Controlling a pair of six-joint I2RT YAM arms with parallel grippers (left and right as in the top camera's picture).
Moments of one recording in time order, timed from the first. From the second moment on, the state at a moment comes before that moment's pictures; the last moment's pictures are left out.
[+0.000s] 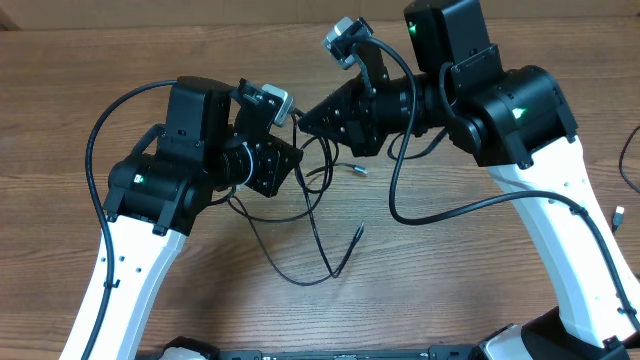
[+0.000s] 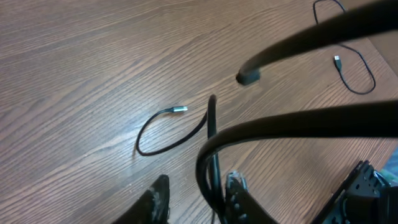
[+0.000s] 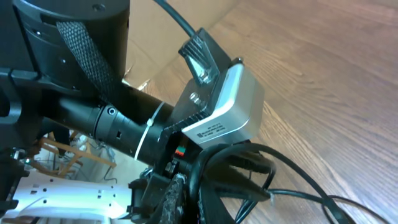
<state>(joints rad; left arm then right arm) -0.31 1.30 1.42 -0.97 0.44 0.00 0.51 1.66 2.07 -1.13 -0.79 0.04</state>
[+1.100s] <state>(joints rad) -0.31 1.30 1.42 -0.97 0.53 -0.32 0.51 1.66 2.07 -1.08 -0.66 0.04</state>
